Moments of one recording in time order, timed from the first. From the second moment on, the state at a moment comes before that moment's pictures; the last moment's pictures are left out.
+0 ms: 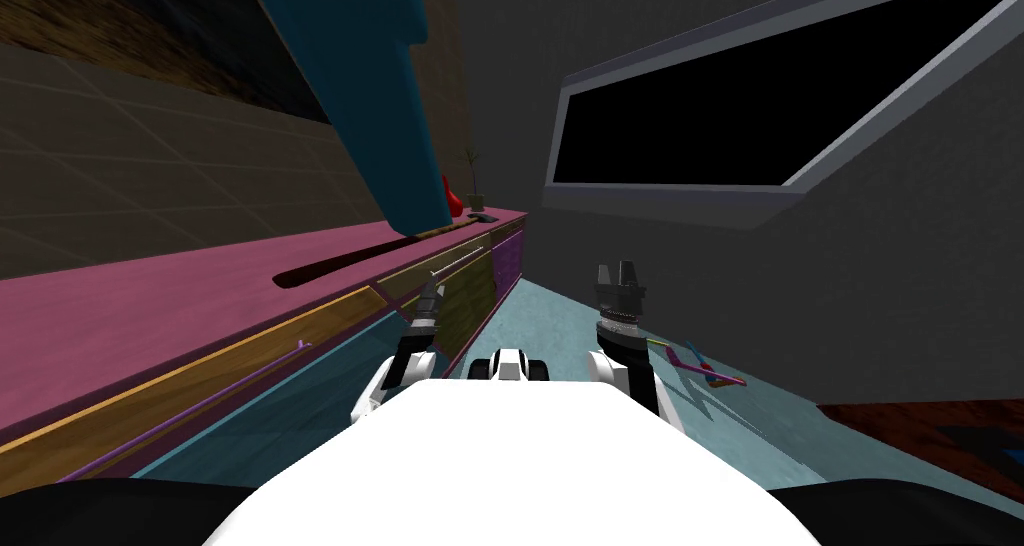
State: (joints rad) left arm 0.43 0.15 0.06 -1.90 0.02 -0.45 -0.01; right arm 0.52 0.00 -0.04 -2.33 0.08 -0.53 -0.11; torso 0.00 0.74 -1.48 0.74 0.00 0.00
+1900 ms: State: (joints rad) left arm 0.26 0.16 0.20 -1.41 -0.15 -0.51 -0.04; right arm 0.52 0.00 -0.04 -2.33 0.08 -0.53 -0.11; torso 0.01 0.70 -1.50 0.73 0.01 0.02
